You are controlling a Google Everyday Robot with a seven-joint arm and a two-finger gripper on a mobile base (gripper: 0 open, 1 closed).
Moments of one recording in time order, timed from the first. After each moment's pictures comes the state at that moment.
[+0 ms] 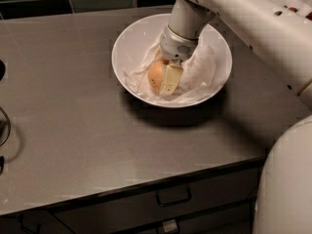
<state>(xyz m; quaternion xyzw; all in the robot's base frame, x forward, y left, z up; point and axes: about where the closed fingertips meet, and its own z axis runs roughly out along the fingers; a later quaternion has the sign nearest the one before) 0.606 -0.025 0.855 -0.76 0.62 0.11 0.13</state>
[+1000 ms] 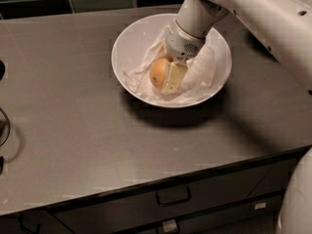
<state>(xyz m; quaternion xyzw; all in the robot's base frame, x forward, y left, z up) 0.602 -0.030 0.875 -0.76 0.61 0.11 0.19</state>
